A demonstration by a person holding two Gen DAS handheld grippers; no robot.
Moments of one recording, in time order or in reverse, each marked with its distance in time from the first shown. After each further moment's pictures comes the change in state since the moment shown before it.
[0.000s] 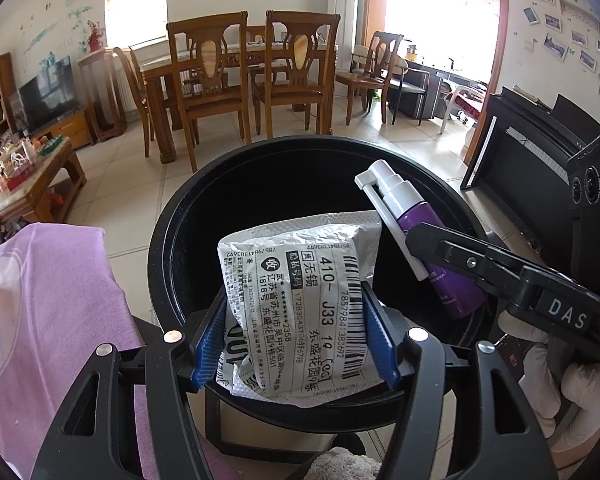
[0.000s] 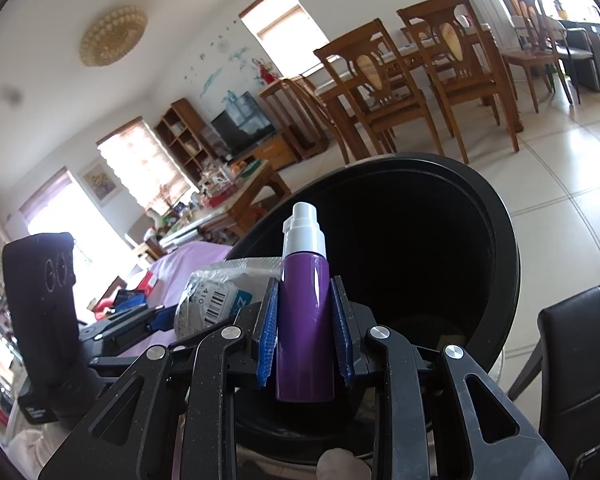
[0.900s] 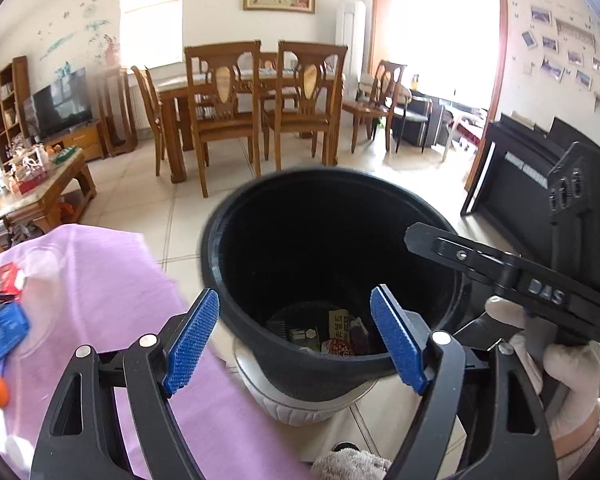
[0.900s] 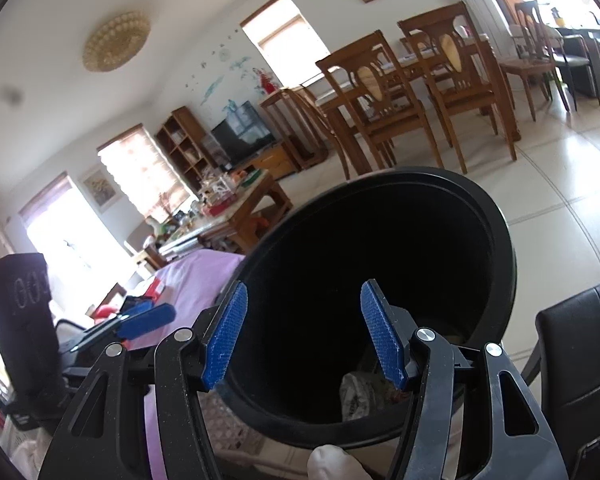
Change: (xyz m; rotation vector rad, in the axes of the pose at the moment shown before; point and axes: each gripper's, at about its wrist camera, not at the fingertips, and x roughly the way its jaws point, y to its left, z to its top) left arm -0.065 0.017 -0.018 -0.038 -0.120 0.015; right arm -0.009 0.026 -0.001 -0.023 -0.038 -0.003
